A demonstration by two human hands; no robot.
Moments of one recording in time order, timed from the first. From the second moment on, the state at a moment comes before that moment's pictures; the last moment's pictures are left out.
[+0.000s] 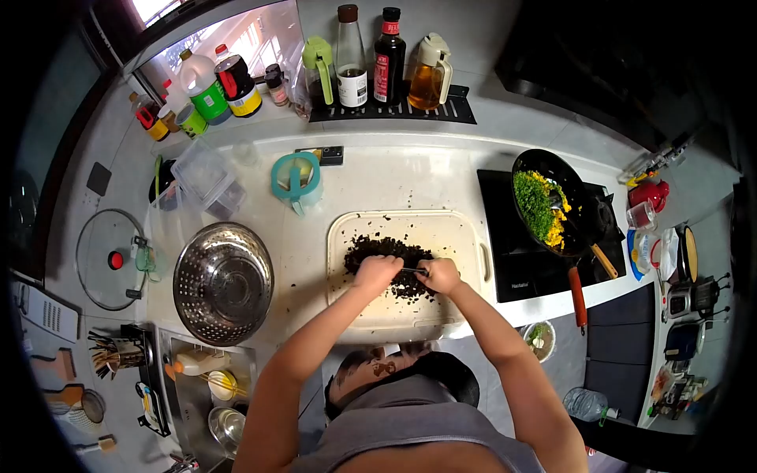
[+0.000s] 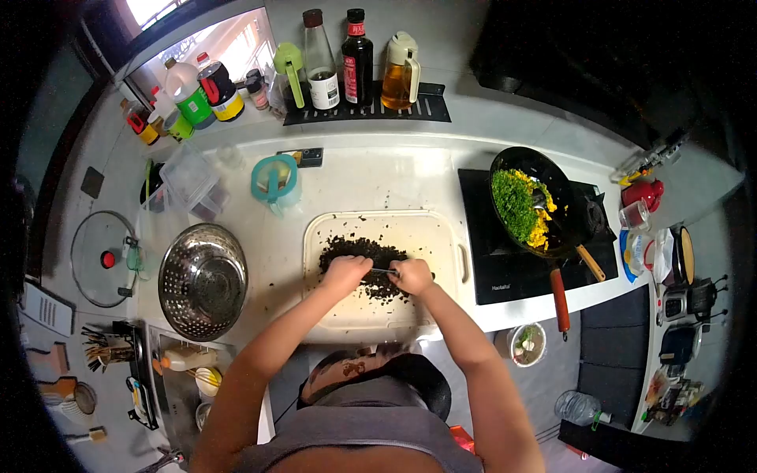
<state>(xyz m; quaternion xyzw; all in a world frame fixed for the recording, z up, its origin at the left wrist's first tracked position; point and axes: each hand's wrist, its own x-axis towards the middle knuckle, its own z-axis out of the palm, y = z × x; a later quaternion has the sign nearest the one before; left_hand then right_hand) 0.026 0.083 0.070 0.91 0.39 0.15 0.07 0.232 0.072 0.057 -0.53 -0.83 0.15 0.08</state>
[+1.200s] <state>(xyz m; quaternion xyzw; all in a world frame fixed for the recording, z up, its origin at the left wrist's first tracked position) -0.018 0.132 0.041 0.82 0.45 0.30 0.19 0.173 0.146 0.088 -0.57 -0.80 0.12 -0.13</state>
